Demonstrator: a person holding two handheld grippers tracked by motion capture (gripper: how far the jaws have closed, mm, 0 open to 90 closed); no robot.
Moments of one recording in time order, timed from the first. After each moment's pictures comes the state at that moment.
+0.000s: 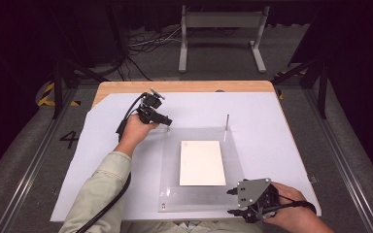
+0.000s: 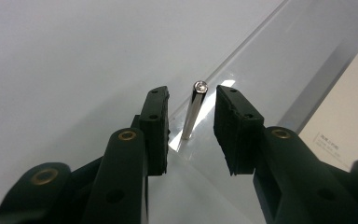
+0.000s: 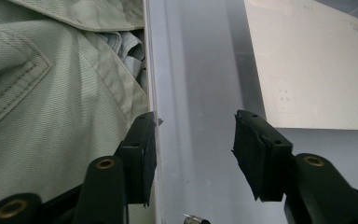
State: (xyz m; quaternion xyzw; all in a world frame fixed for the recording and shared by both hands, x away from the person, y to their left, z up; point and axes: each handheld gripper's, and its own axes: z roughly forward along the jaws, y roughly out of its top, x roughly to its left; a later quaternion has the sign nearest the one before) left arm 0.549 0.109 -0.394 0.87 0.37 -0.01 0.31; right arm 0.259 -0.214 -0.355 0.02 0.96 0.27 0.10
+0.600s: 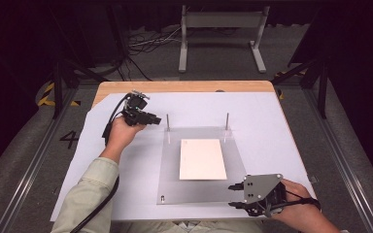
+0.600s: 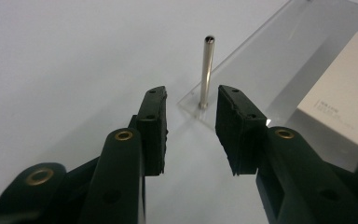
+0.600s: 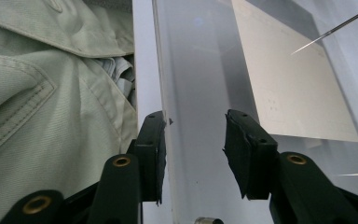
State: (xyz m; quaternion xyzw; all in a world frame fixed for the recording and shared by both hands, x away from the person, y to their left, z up) left arm 0.525 0.158 -0.387 0.86 0.38 0.02 0.35; right arm 0.259 -0.220 -0.330 0.02 0.94 0.30 0.13
